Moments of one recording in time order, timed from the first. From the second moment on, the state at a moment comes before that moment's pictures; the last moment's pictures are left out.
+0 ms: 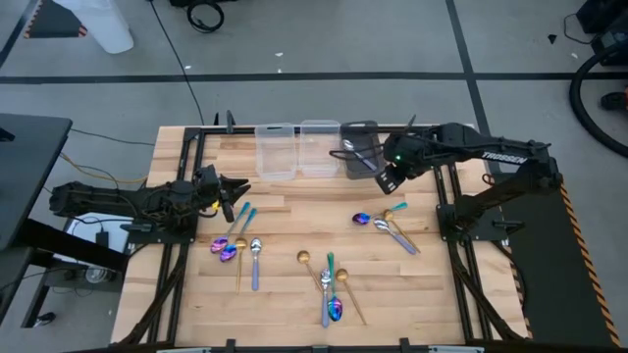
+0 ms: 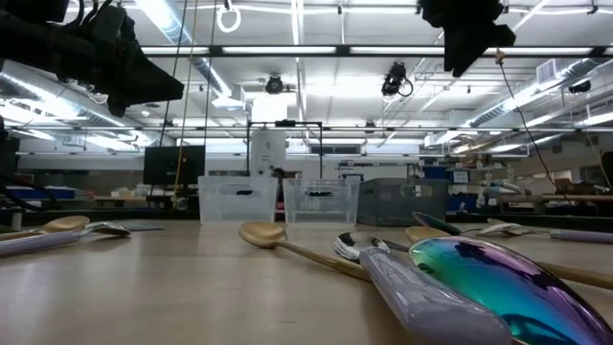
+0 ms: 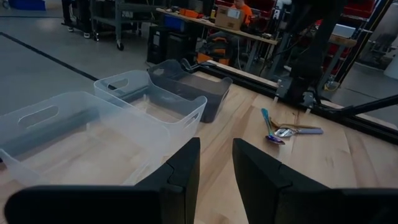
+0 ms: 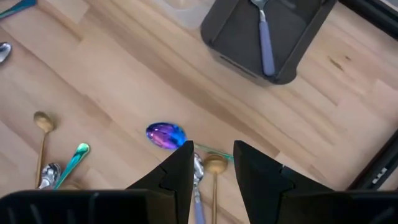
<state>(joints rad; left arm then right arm) -0.04 0.43 0.22 0.05 -0.49 -0.30 -0.13 1.28 1.41 -1.33 0.19 0.77</state>
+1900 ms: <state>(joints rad) -0.04 0.43 0.22 0.04 -0.49 -0.31 0.26 1.52 0.73 -0.83 0.11 1.07</state>
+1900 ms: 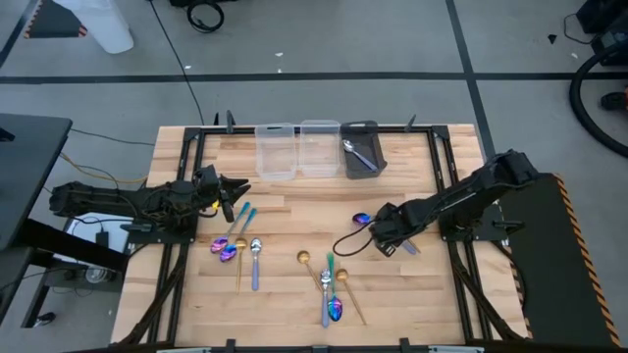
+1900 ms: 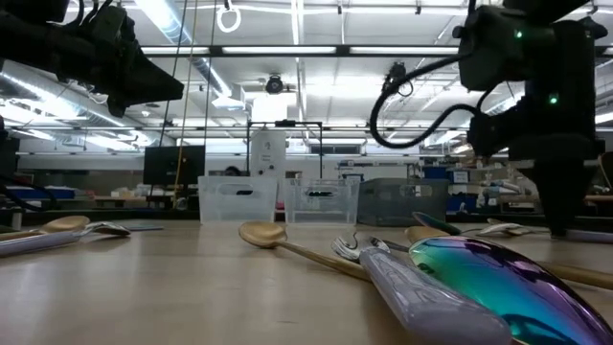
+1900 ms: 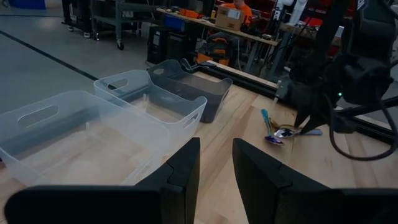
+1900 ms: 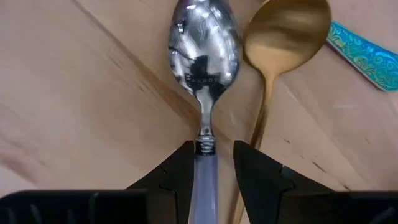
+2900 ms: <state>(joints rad) -0.04 0.43 0.22 0.04 -0.49 -0.31 0.25 1.52 0.69 -0.72 0.04 1.08</state>
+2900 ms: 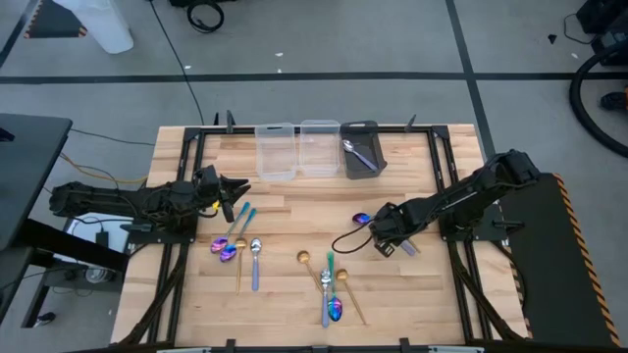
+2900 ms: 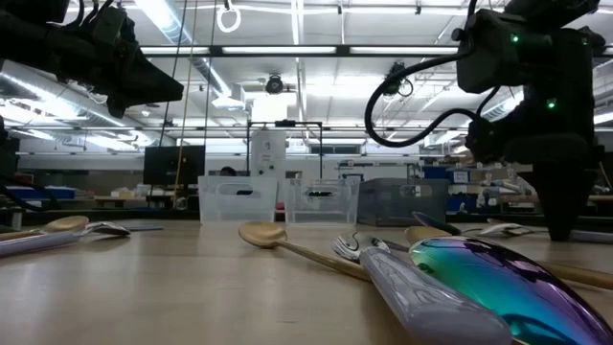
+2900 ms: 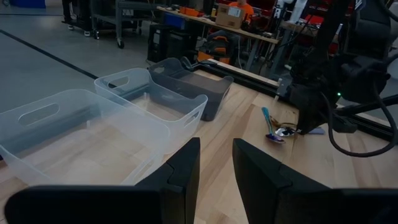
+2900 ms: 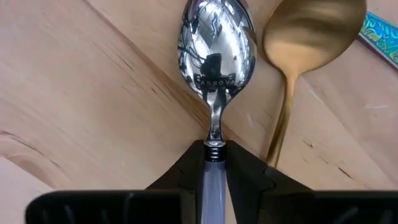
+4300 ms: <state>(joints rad) -0.04 0.43 0.22 0.03 -0.49 -0.31 0.16 1.40 0.71 -0.48 -0.03 1.03</state>
